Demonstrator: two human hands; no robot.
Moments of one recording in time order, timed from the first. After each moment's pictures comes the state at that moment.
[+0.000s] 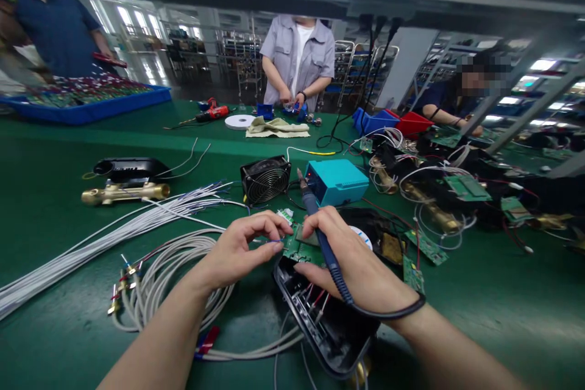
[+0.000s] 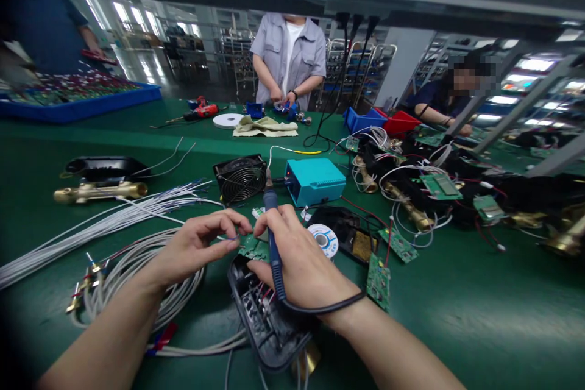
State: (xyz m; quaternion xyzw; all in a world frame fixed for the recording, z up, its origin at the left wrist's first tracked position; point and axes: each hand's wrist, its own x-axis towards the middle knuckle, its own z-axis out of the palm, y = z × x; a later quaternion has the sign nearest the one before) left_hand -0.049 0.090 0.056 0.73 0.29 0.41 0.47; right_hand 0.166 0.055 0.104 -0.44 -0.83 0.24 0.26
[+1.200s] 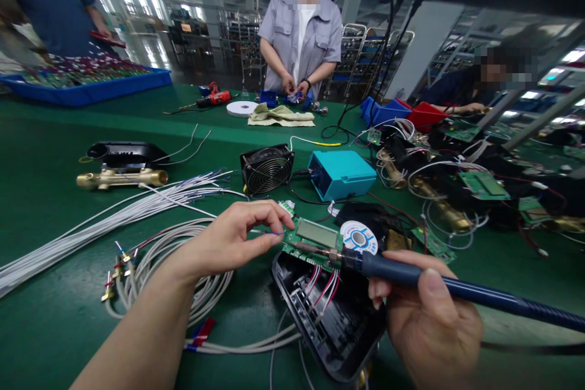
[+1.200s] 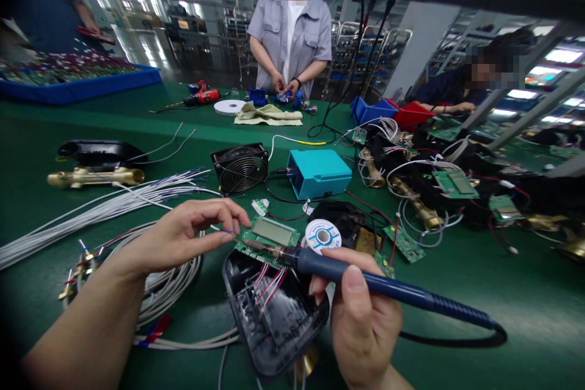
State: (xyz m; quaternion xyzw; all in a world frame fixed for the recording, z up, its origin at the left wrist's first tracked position) left_hand -0.051 0.095 0.081 0.79 0.33 0.33 0.40; right_hand 0.187 0.009 0.061 -0.41 -0.49 0.31 0.70
